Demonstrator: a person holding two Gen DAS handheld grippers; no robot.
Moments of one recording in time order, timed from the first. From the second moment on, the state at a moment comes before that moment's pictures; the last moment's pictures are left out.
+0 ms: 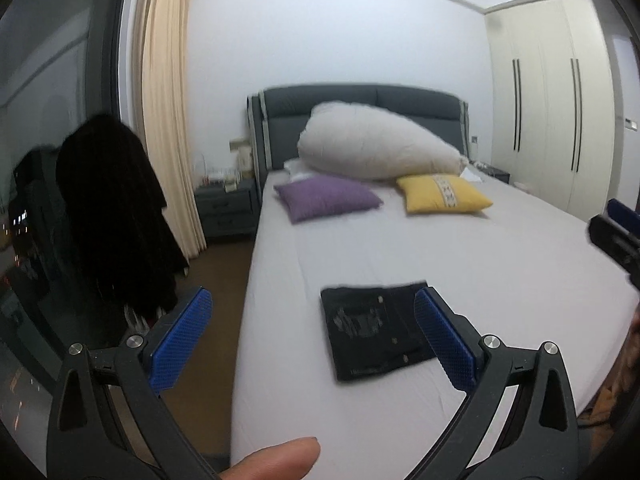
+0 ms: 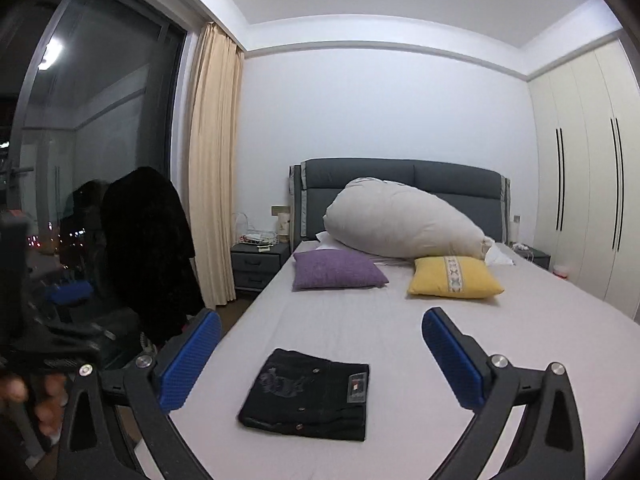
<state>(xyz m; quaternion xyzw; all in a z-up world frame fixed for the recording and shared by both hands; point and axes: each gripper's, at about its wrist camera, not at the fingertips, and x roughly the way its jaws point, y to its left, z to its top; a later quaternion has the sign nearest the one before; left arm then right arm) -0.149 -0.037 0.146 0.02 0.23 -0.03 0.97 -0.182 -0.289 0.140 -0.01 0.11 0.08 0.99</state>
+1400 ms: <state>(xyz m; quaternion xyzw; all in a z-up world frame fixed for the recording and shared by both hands) -0.075 -0.064 0.021 0.00 0.38 -0.04 0.92 -0.121 -0.285 0.049 0.07 0.34 -0.02 0.94</state>
